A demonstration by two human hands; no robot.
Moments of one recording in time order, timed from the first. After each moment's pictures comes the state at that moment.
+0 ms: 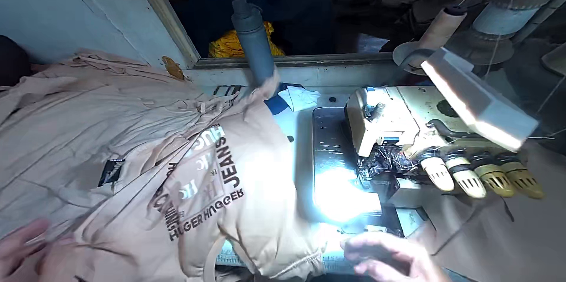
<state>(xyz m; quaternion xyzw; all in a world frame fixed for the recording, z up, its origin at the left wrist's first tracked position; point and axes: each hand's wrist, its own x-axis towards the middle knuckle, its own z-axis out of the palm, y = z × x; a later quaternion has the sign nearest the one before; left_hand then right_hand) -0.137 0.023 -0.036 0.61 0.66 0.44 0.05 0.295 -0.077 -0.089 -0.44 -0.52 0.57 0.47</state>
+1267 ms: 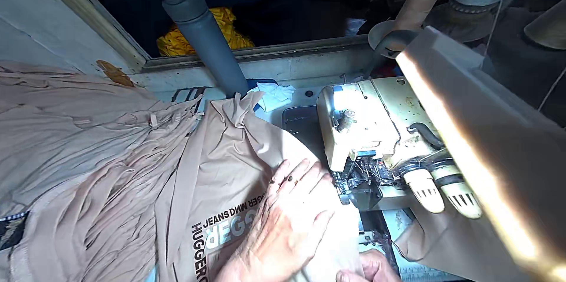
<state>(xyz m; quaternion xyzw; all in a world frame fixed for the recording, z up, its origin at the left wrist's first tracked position) 0.129 0.077 -0.093 0.94 0.25 0.25 0.04 0.279 -0.075 -0.140 -0.43 -0.36 0.61 0.56</state>
